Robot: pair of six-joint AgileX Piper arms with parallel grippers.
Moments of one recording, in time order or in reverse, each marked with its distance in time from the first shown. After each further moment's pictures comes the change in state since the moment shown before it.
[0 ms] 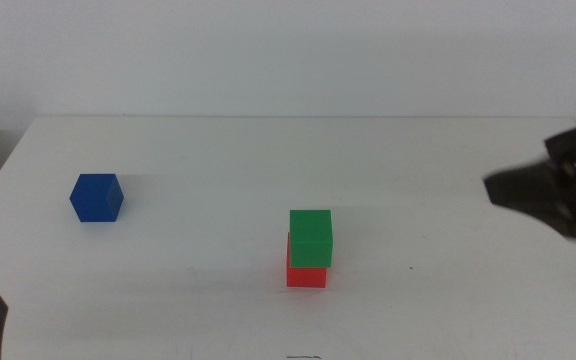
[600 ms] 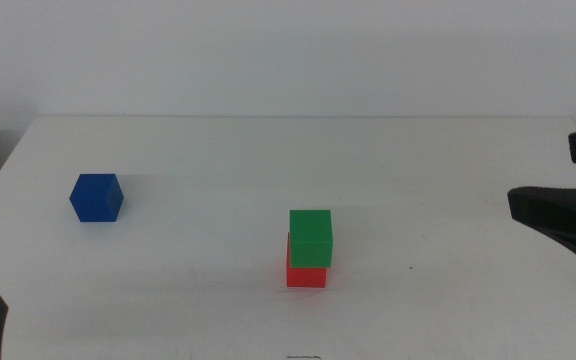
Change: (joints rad) left arm 0.000 0.000 0.000 0.000 0.000 0.000; right arm -0.009 -0.220 0.153 0.177 -0.112 -0.237
